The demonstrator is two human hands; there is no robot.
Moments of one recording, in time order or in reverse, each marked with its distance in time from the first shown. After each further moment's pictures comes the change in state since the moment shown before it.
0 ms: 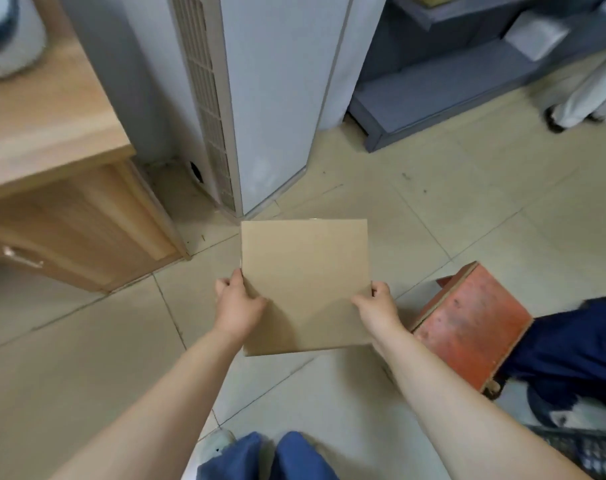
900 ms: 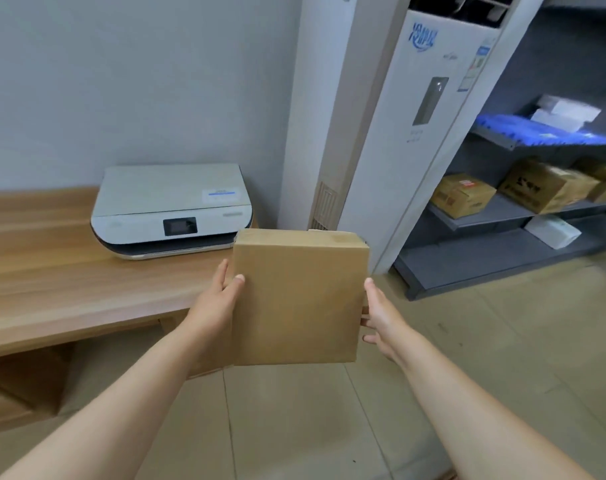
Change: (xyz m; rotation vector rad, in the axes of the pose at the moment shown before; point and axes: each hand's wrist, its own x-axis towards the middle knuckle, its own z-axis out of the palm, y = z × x) left_hand -0.186 0.114 -0.341 -0.298 0.237 0.229; right_hand -0.256 -0.286 0.012 -0.017 -0.385 -0.242
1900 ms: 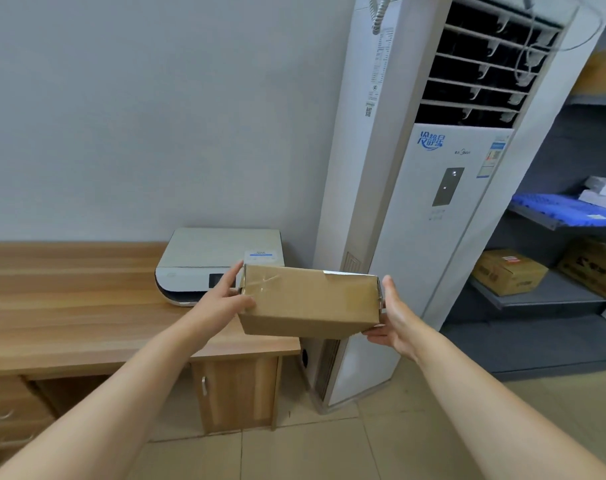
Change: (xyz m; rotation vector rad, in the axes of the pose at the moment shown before) left_hand -0.059 0.102 -0.039 -0.099 0.026 0.201; right_hand -0.008 -0.104 -0.034 -0.036 -0.219 -0.129
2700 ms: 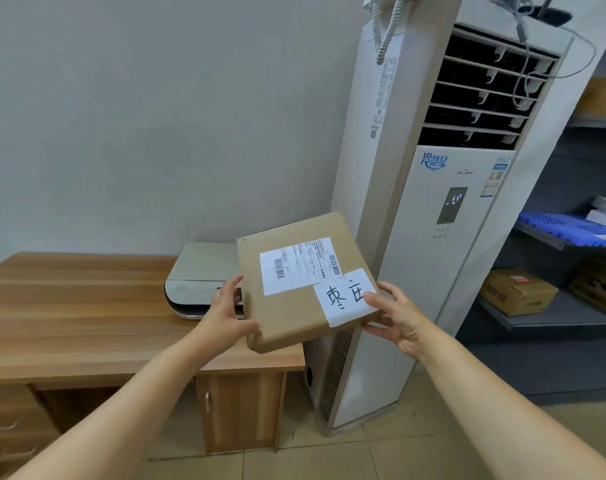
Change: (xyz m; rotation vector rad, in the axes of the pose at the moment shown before) left_hand -0.009 -0.004 0.000 0.164 0.094 0.126; right_hand -0.012 -0.021 -0.006 0.191 -0.102 -0.222
